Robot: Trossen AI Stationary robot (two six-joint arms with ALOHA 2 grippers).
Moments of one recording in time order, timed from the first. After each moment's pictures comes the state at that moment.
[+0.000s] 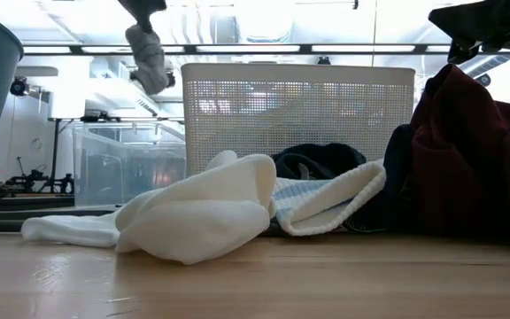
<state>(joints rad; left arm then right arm) -0.01 1.38 1.62 -1.57 -1.15 -0.47 0.14 0.02 0.15 0.08 0.21 -0.18</state>
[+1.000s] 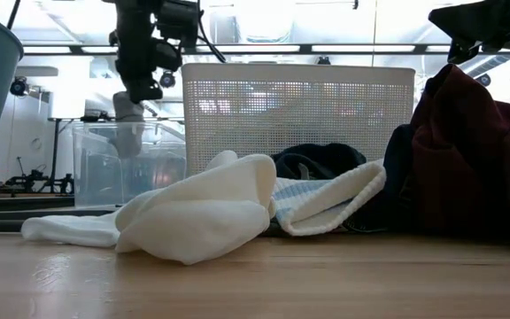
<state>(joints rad) 0.34 1.46 1.31 -1.34 -0.98 -0.31 0.14 0.02 0.15 0.08 0.21 -0.18</state>
